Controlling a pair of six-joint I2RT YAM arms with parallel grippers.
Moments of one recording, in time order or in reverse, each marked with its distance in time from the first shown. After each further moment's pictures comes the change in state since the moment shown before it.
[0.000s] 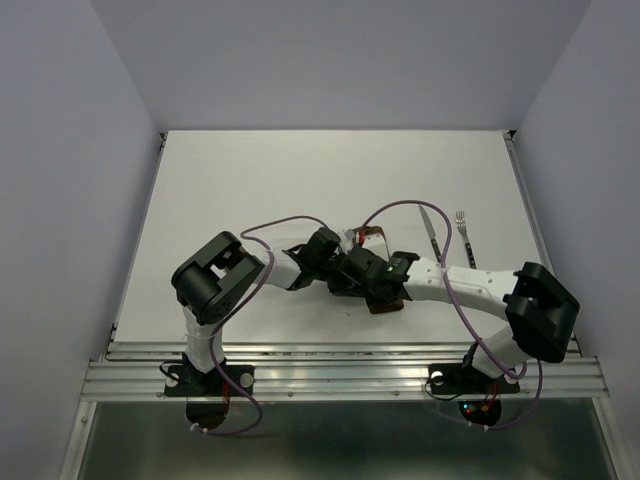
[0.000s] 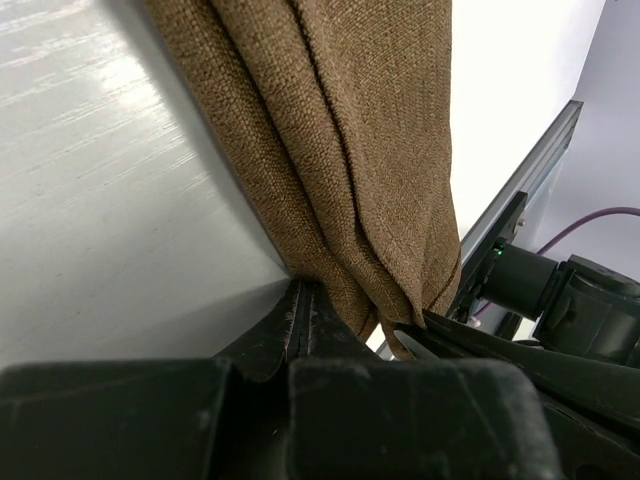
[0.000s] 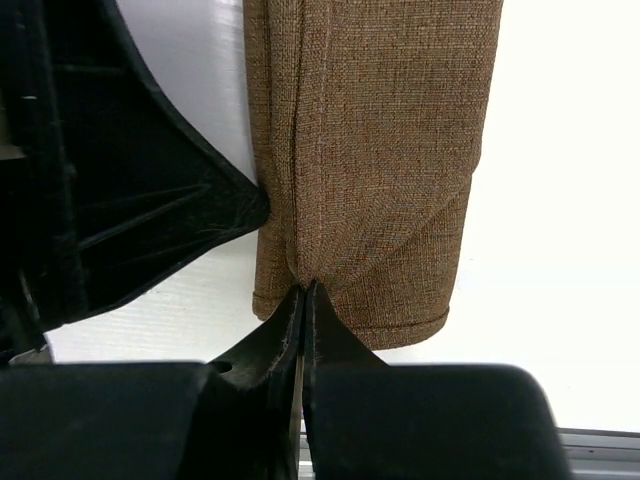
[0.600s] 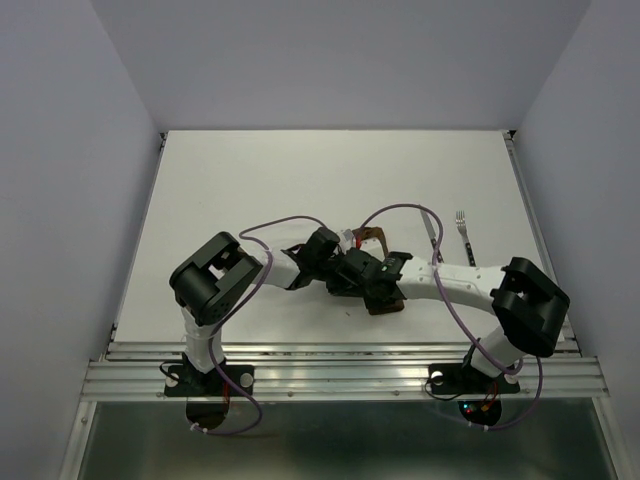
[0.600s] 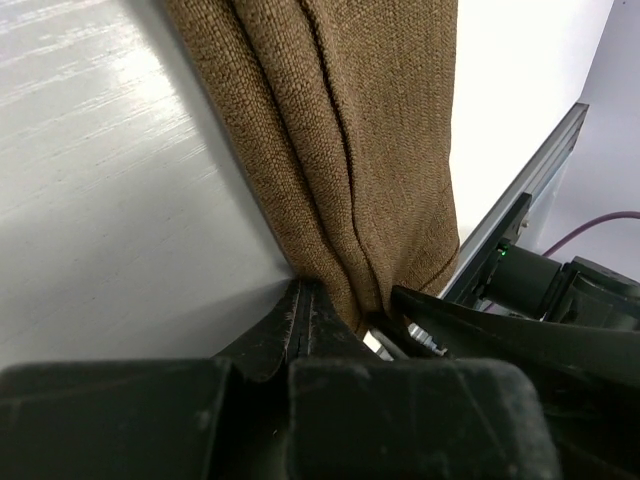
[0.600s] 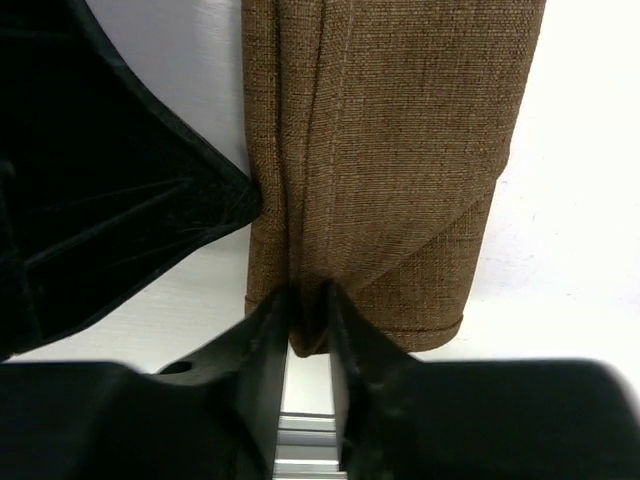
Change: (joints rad) left arm 0.003 -0.011 -0.001 -0.023 -0.008 0.004; right arm -0.008 0.040 0.000 0.001 -0.048 -0.024
